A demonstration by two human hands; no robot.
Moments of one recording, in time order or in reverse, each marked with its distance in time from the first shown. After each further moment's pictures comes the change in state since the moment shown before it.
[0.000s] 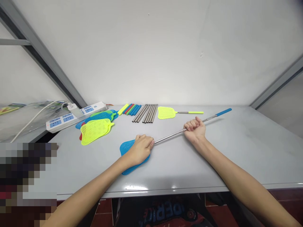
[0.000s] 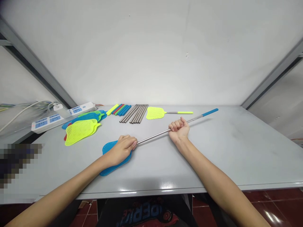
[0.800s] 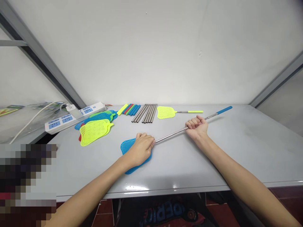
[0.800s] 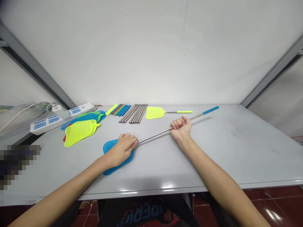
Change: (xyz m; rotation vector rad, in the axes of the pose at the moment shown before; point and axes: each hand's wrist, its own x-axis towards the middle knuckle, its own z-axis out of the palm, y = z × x) left_hand 0.000 0.001 0.000 0.088 0.049 0.135; right_hand 0.004 -0.008 0.003 0.027 0.089 -0.015
